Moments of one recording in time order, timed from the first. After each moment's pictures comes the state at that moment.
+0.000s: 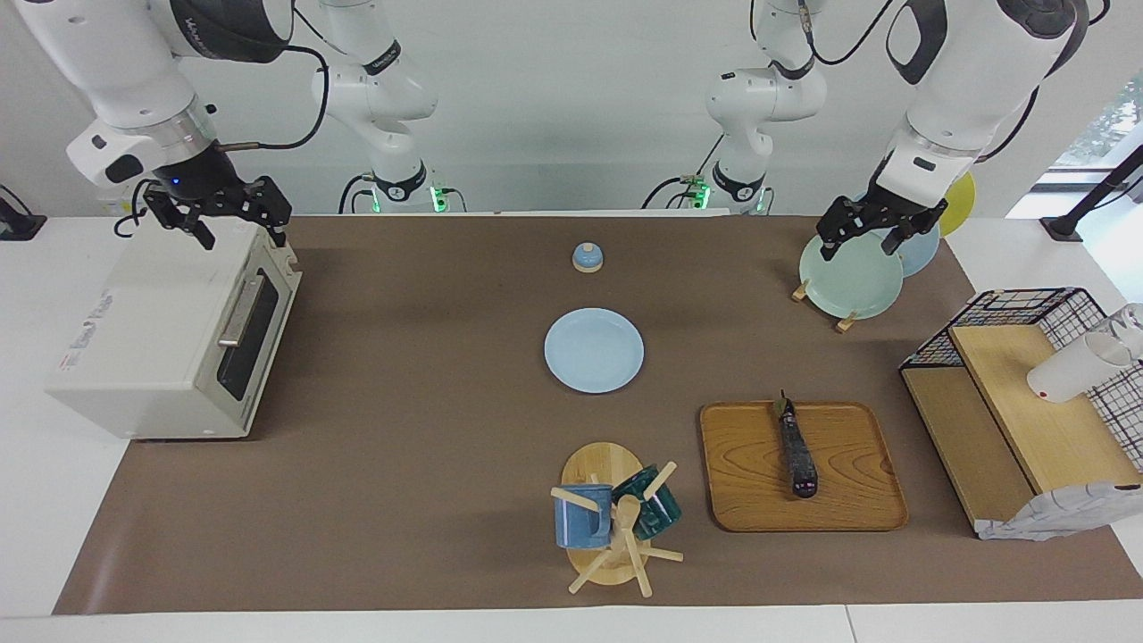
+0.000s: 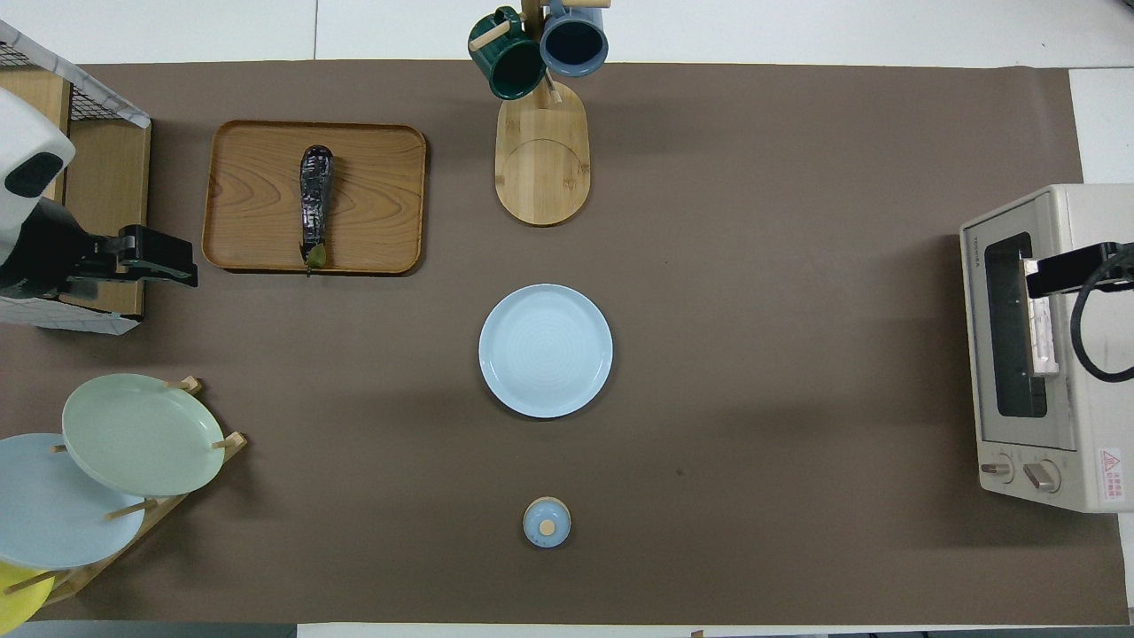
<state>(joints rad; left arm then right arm) -0.01 -0.02 -0.13 -1.64 -0.03 1.60 -0.17 -0.06 -0.04 -0.04 -1.64 -0.01 1.58 -0.12</state>
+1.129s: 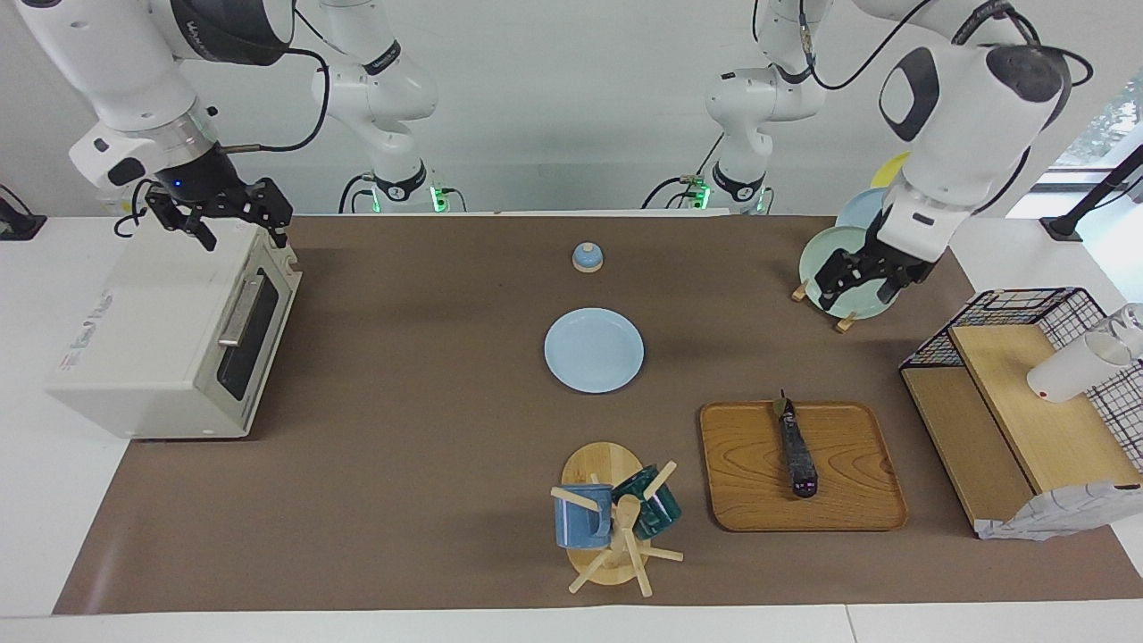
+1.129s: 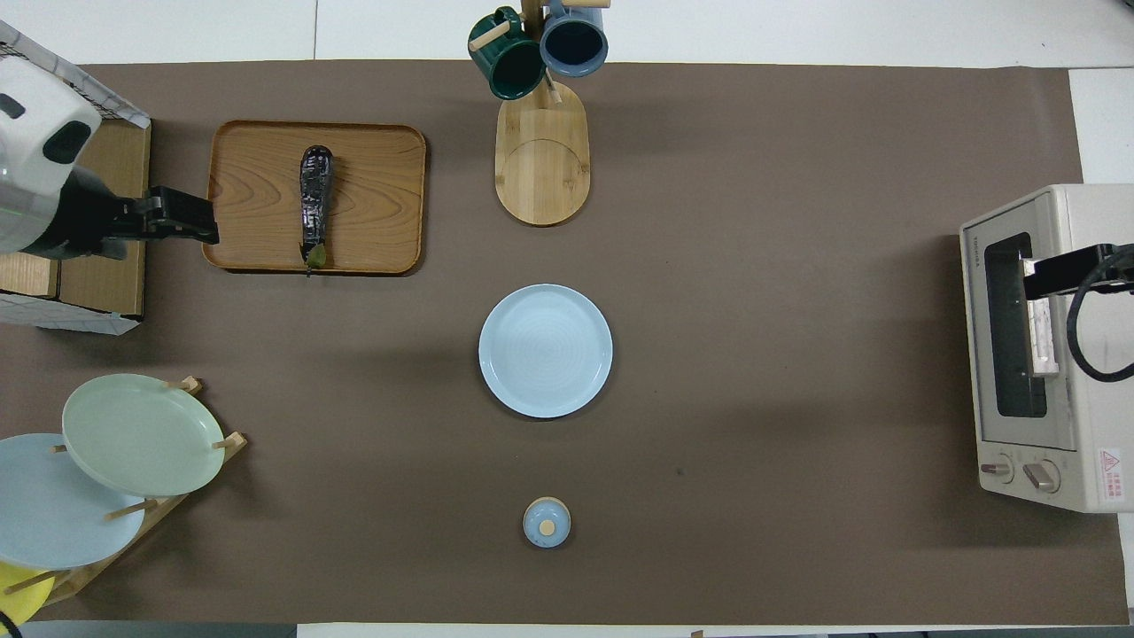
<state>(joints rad) -0.01 0.17 -0.13 -1.62 -0.05 1.82 -0.20 -0.06 -0.04 -0.04 -1.65 -0.01 1.58 -0.12</state>
